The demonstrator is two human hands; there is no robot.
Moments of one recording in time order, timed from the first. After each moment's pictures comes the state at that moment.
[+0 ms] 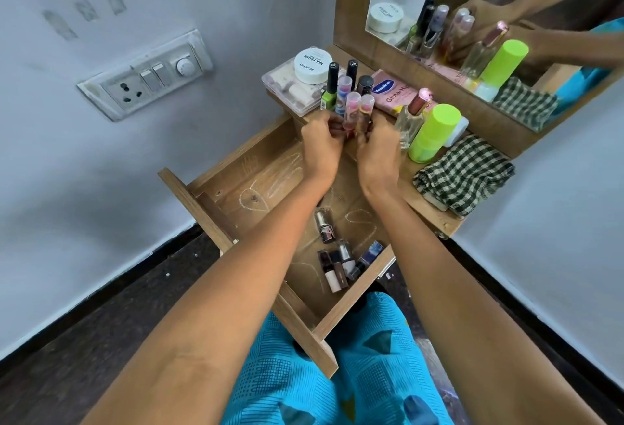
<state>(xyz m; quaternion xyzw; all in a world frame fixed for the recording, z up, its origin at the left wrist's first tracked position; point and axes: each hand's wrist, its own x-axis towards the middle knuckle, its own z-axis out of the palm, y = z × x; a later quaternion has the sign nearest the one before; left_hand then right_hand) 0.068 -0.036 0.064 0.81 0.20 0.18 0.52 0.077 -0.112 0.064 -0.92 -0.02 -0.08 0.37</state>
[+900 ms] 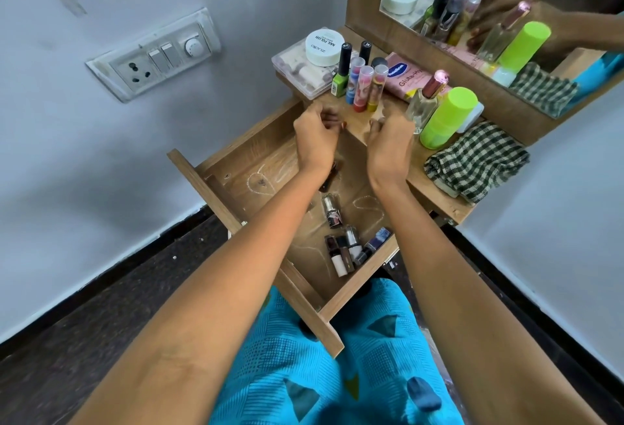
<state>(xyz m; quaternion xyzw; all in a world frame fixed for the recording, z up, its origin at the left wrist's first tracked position) 0.051 -0.021 0.058 0.78 0.22 0.19 0.56 0.063 -0.112 0.061 -0.92 -0.01 -0.10 0.39</state>
